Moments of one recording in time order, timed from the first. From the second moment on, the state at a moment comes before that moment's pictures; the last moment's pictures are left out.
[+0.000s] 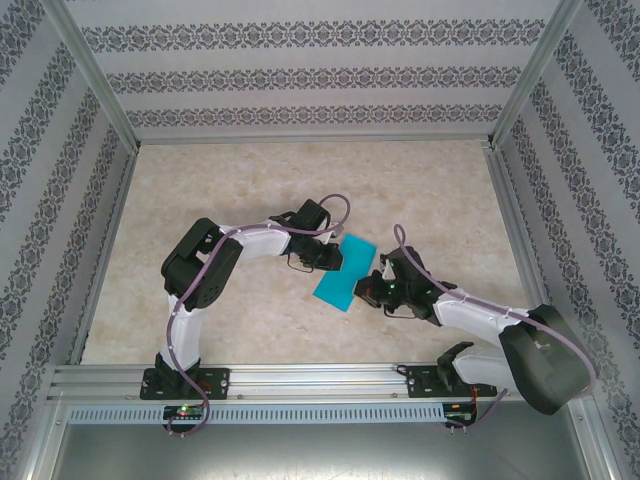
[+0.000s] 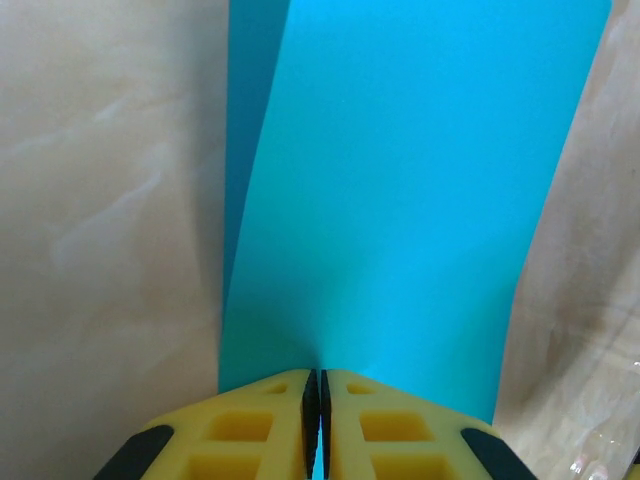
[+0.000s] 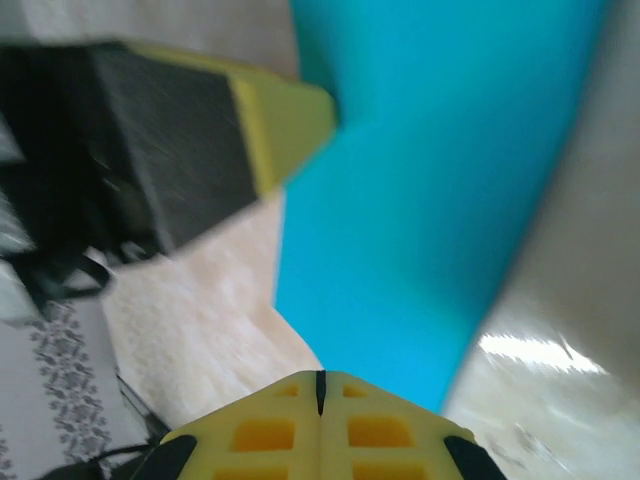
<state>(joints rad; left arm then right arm) -0.64 2.06 1.28 -0.32 0.50 -0.43 0.49 1.23 0.39 0.07 -0.48 1.07</state>
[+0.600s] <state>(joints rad) -0.64 2.06 1.29 -0.33 0.48 -0.41 0.37 1.58 0.52 0.14 -0.51 0.98</state>
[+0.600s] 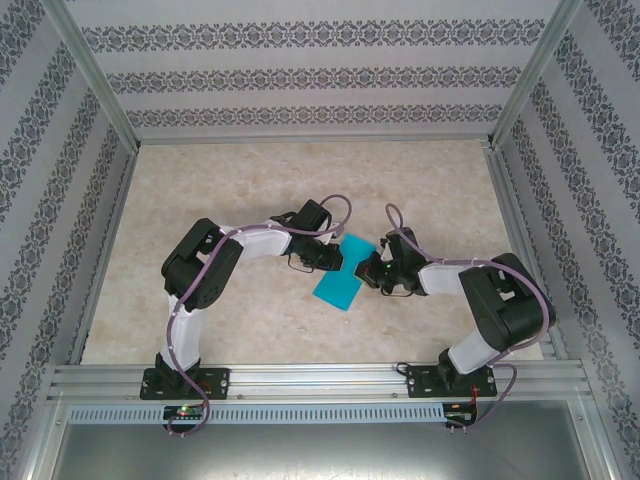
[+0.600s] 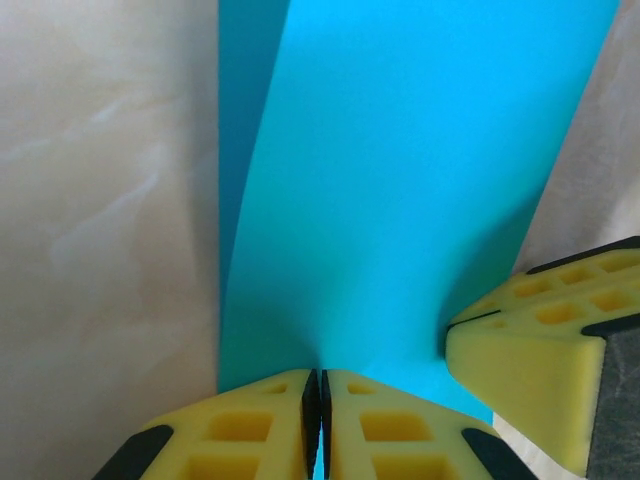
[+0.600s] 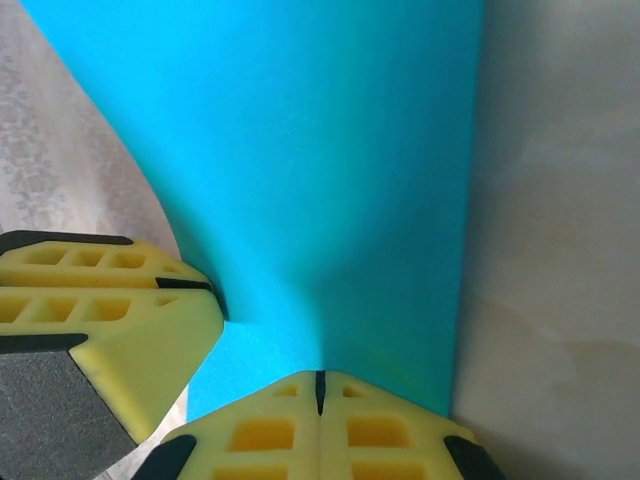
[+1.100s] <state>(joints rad) -0.64 2.06 1.30 -0.35 0.46 -0.40 0.30 1.43 0.52 -0.09 -0.40 0.88</state>
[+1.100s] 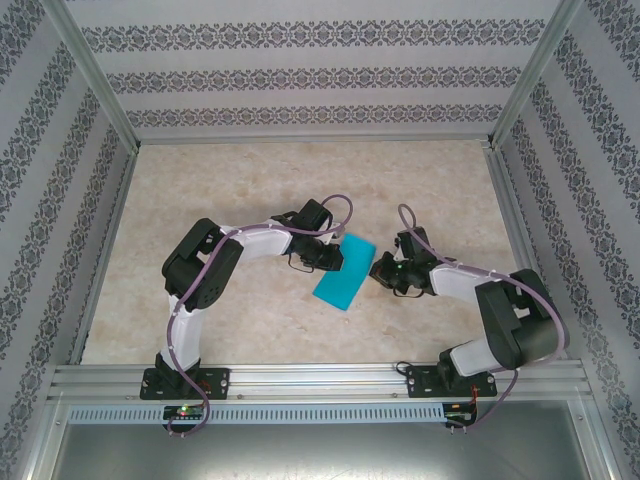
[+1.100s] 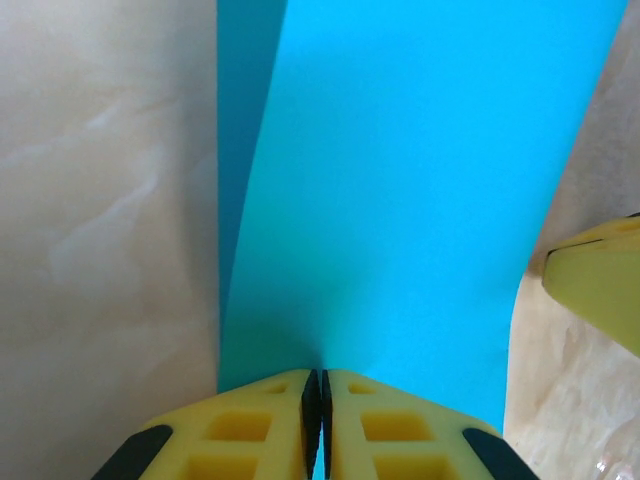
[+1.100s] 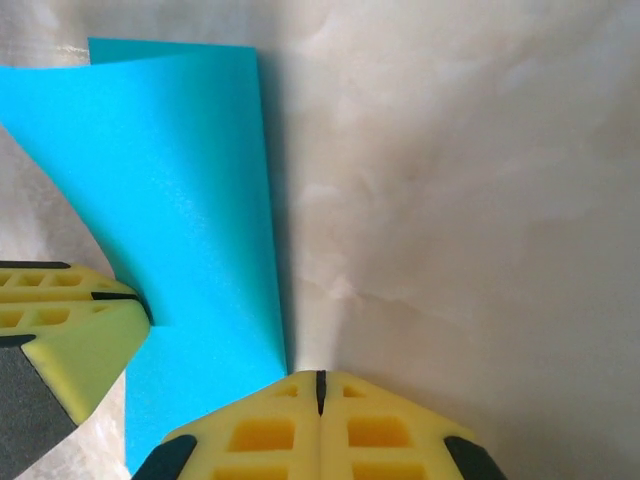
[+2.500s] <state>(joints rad) -0.64 2.06 1.30 -0.36 0.46 -0.39 0.19 1.57 0.59 -0.01 -0.46 0.79</state>
